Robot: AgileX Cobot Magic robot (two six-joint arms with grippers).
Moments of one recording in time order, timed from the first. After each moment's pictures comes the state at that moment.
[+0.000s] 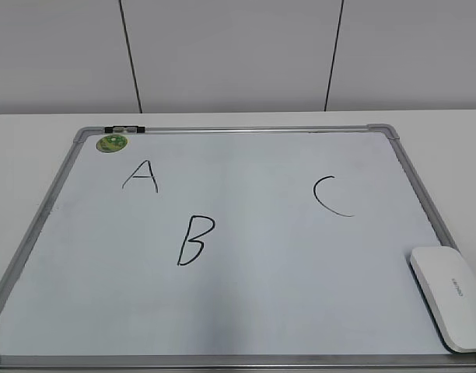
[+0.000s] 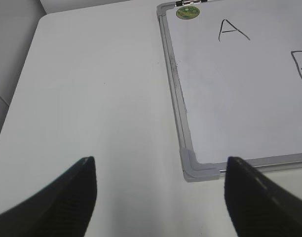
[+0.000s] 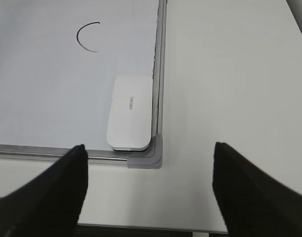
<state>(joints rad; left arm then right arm) -0.04 0.01 -0.51 0.03 1.11 0.06 -0.02 -0.02 -0.49 0.05 1.14 -0.11</state>
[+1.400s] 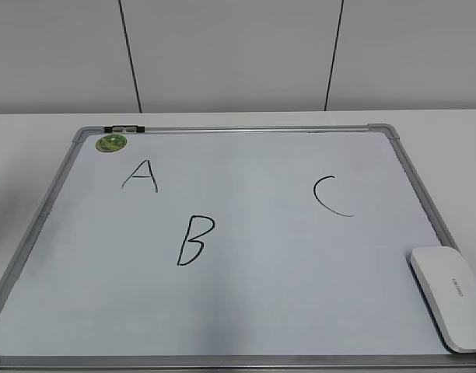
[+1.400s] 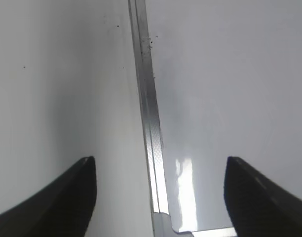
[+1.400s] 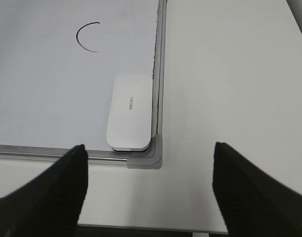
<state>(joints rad) -0.04 1.38 -0.97 -0.09 0.84 0.06 -0.02 -0.02 -0.49 0.05 1.14 -0.11</state>
